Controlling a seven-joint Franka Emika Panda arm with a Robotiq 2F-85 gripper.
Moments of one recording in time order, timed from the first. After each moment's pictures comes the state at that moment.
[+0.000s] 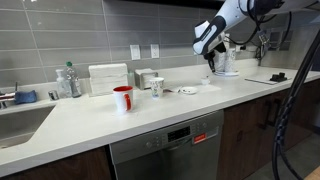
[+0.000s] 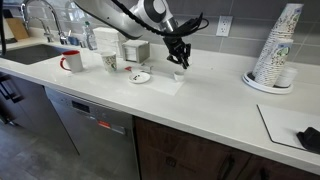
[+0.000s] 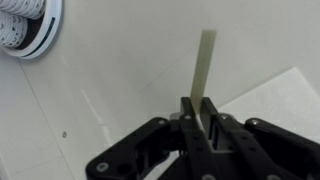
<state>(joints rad) -0.16 0.74 -0.19 -1.25 -0.45 2.26 -0.93</state>
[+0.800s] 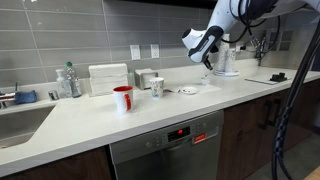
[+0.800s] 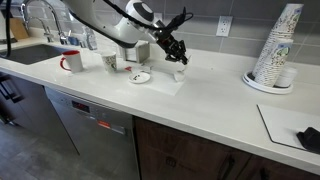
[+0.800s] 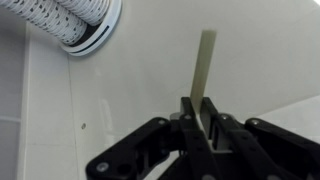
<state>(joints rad) -0.06 0.77 -0.23 -1.26 -0.81 2.25 -0.80</state>
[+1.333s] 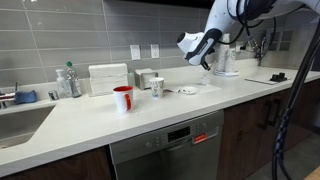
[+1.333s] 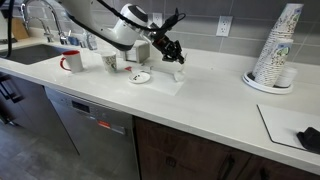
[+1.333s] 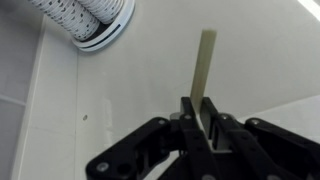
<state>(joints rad) -0.04 0.77 -0.20 -1.26 -0.94 2.21 -0.76</state>
